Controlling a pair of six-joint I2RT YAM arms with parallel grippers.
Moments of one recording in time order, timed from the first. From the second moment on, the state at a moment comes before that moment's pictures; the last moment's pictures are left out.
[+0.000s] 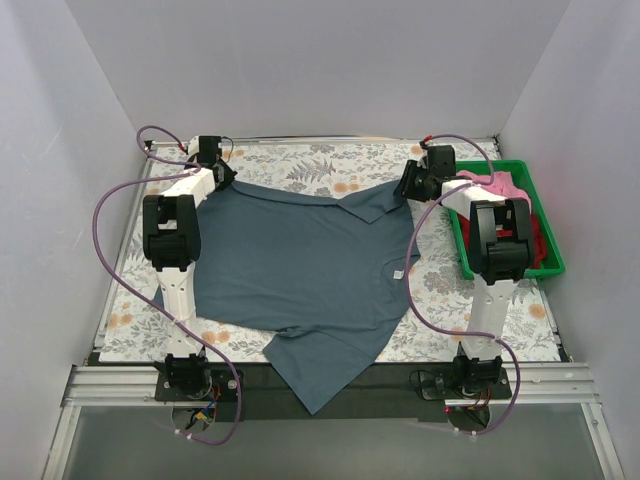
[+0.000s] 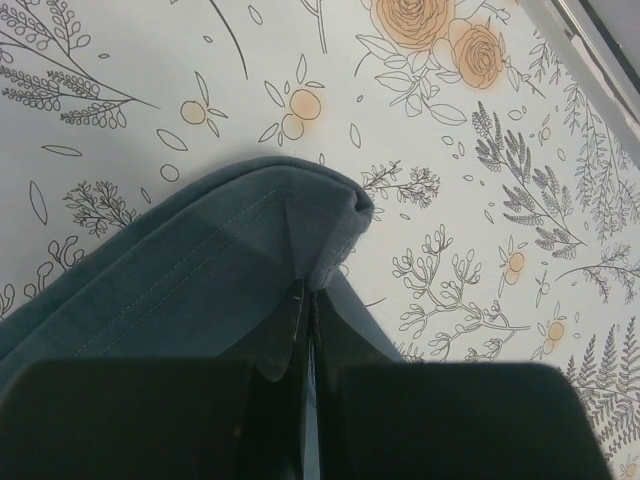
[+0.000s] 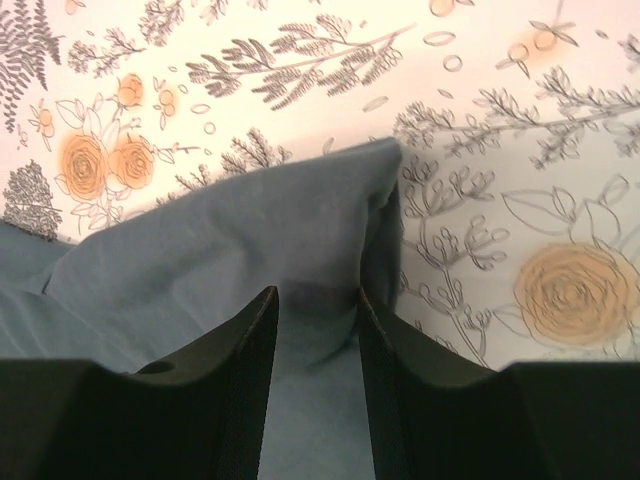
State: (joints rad) left arm -0.03 2.31 1.77 -0.25 -0.17 -0.72; right arm 0.12 2.05 1.41 -0.10 -0.22 0.34
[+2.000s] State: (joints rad) left arm -0.01 2.15 1.67 -0.23 -0.15 -0.66; right arm 0.16 1.69 1.31 -0.37 -0.20 0.54
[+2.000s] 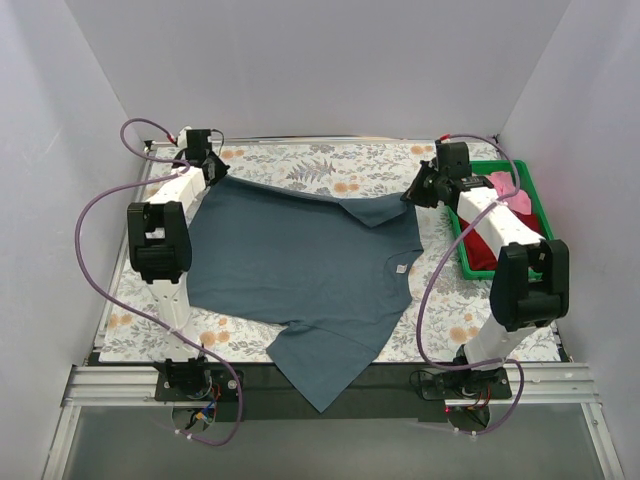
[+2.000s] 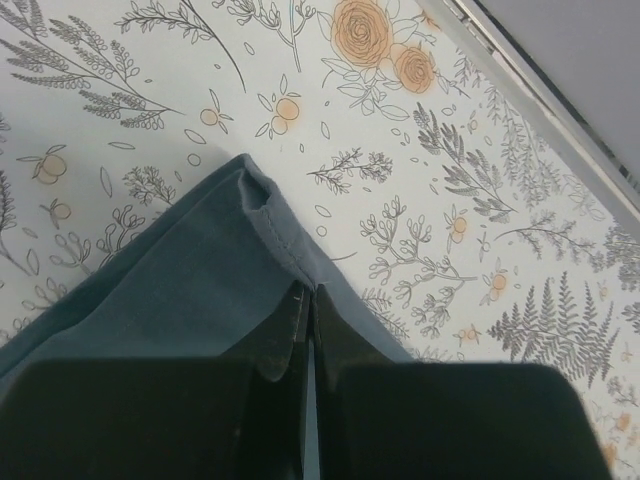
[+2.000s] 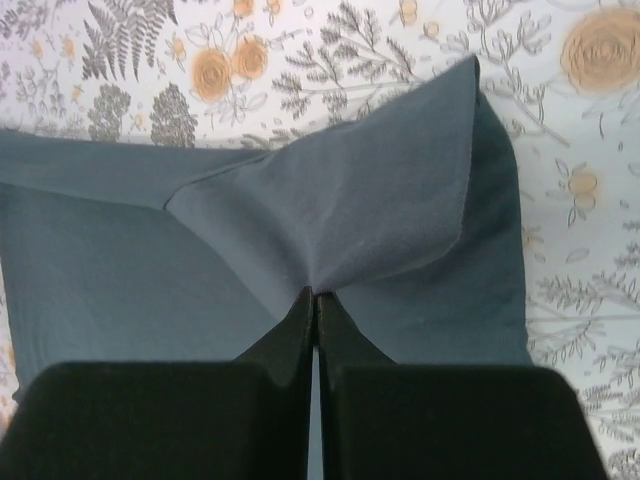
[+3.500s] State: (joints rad) left arm 0.02 1.88 1.30 -0.31 -0.19 -0.72; right arm 0.30 1.35 0.91 -0.51 -0.21 0.76
